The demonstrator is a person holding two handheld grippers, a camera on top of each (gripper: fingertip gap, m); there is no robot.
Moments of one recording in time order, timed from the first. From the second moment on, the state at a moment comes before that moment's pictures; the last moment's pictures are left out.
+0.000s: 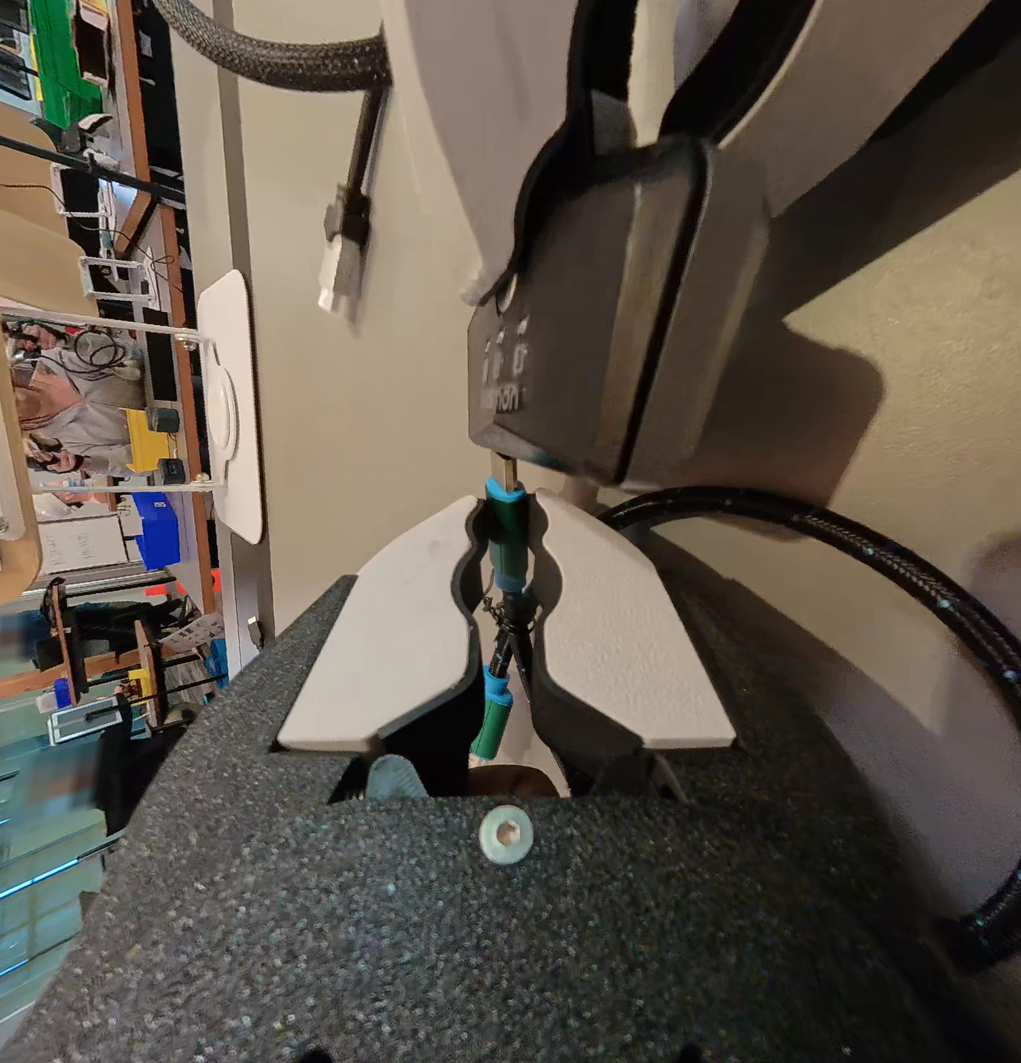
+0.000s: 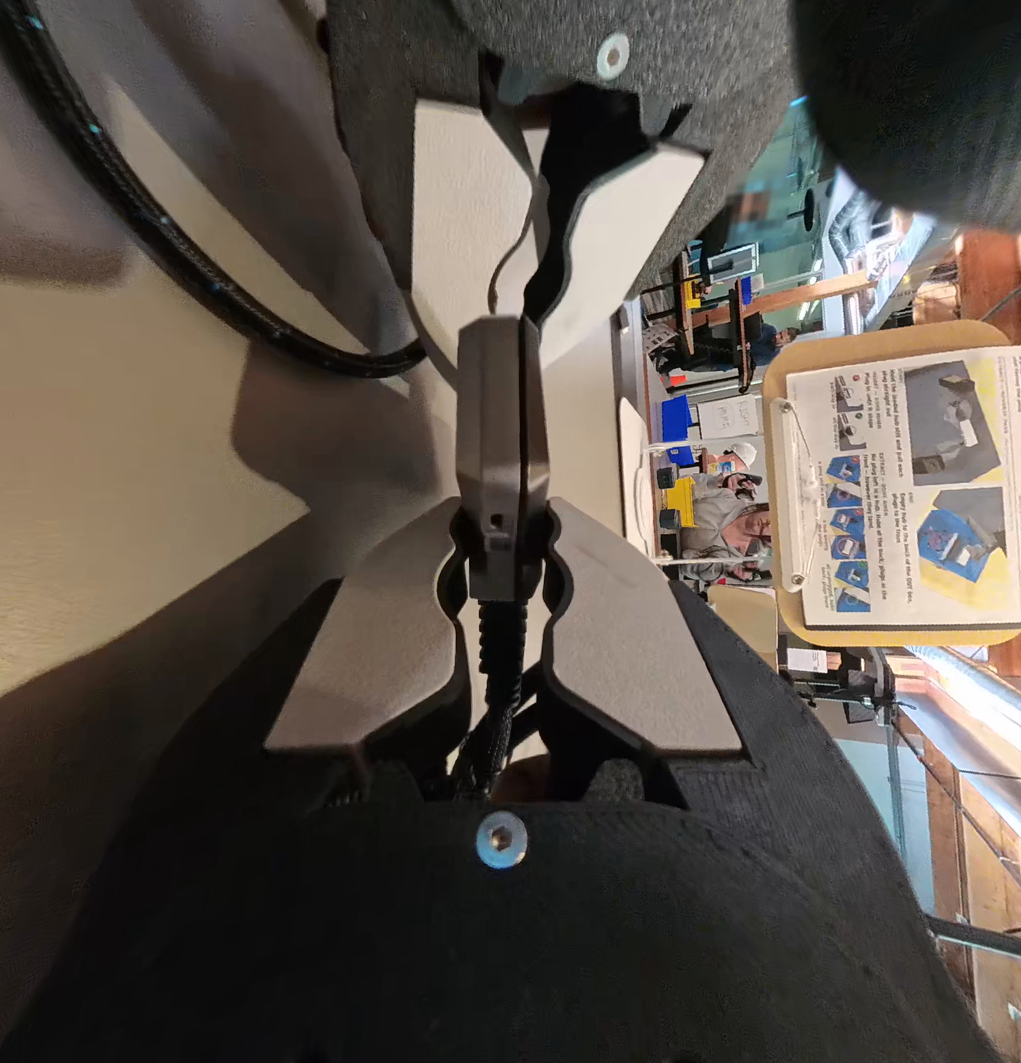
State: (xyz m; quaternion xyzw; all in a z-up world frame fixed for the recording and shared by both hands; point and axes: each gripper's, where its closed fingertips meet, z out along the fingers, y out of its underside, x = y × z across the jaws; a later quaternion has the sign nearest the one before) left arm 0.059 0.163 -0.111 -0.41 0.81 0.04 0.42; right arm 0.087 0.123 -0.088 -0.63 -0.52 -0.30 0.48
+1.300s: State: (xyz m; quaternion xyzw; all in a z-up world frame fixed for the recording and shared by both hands) left arm 0.042 0.170 -0.116 -0.38 0.85 -0.04 0.36; right arm 0.089 0.125 -0.089 -0.65 -0.51 -0.28 0.49
